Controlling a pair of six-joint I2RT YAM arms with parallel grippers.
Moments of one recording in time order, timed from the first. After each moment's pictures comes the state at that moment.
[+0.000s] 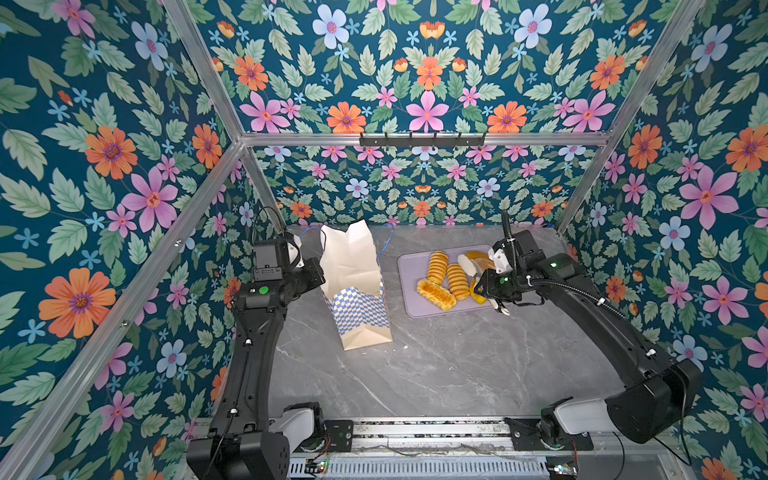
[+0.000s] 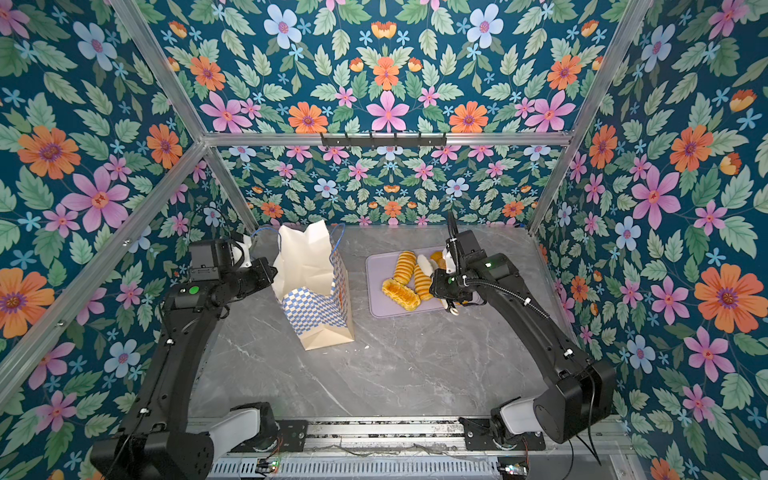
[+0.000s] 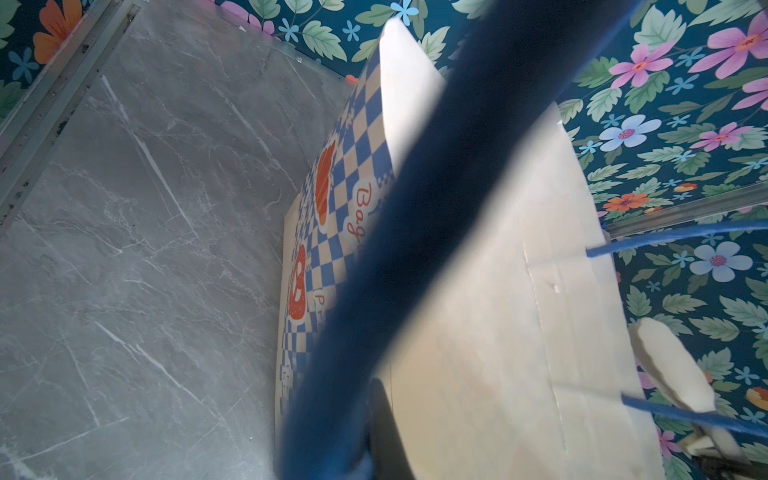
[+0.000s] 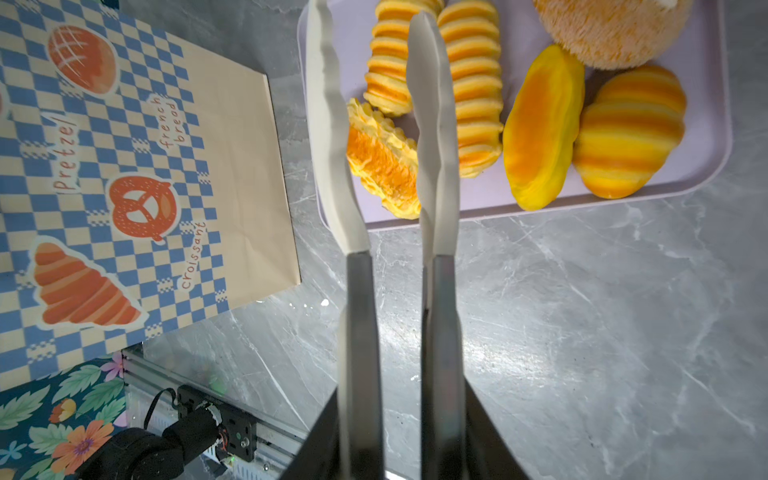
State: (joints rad) left arm 0.04 1.14 1.22 -0.78 0.30 -0.36; right arm 0.39 1.40 1.36 -1.01 -0.24 0.50
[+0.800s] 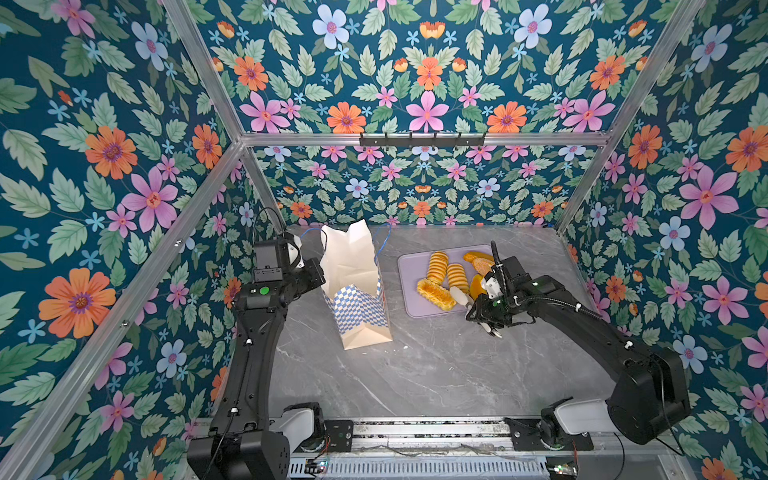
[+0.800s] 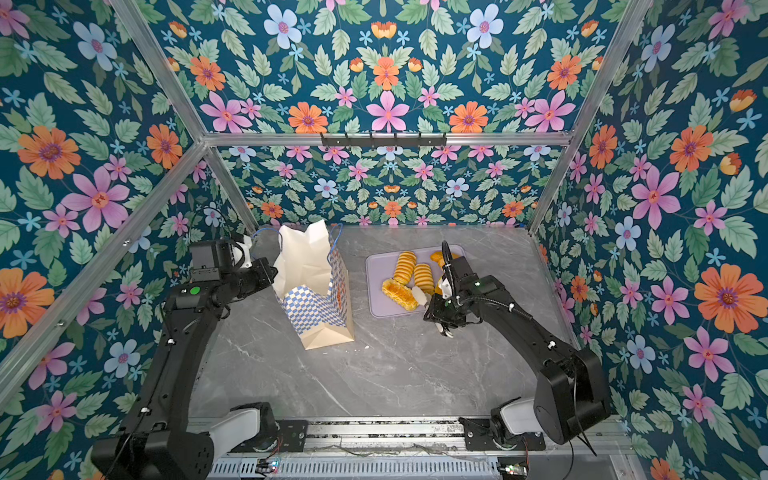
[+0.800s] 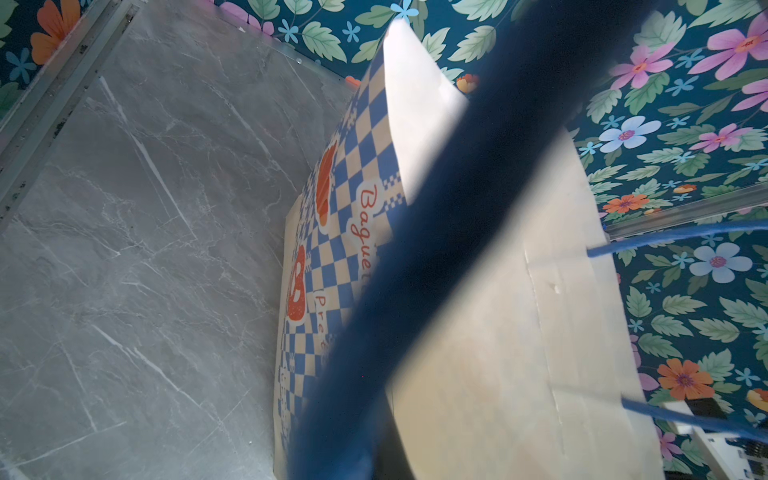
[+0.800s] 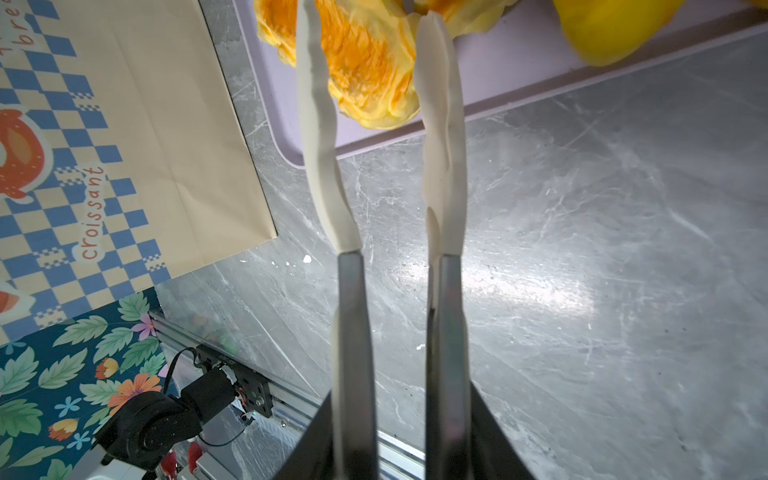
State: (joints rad) left arm 0.04 1.14 1.21 -0.77 0.30 -0.36; right arm 0.39 1.39 1.07 -0.86 -0.39 0.59
